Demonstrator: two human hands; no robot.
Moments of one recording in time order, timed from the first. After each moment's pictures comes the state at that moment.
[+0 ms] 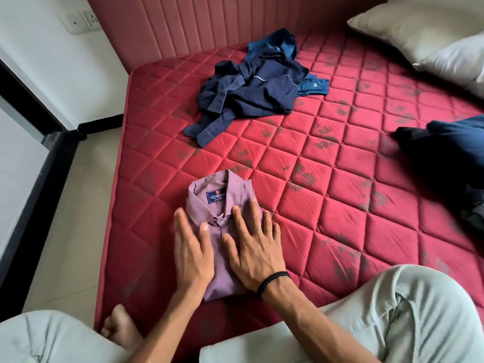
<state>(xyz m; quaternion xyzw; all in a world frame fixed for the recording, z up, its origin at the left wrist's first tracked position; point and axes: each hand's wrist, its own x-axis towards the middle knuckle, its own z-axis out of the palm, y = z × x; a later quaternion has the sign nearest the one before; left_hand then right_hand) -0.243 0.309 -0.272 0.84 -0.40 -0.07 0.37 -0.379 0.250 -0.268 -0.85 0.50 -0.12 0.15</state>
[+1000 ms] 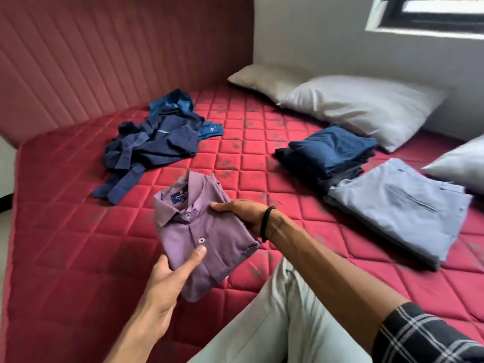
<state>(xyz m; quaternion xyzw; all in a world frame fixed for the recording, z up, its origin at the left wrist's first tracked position) -0.339 0.296 -0.169 0.66 -0.33 -0.50 0.45 -0.516 0.147 -0.150 -0.42 0.42 -0.19 0.78</state>
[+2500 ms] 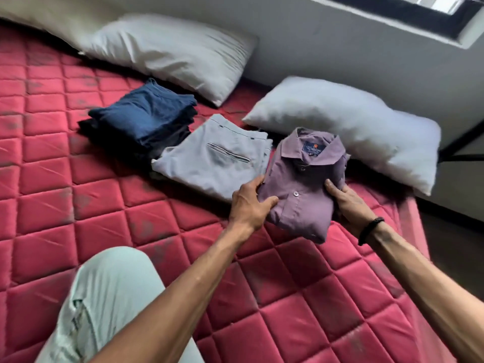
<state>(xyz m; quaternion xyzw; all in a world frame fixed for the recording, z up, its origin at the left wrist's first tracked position) -0.828 0.250 -0.165 0.38 -0.76 -0.46 0.28 -1.048 0.368 -0.155 -0.20 0.66 -0.59 0.42</state>
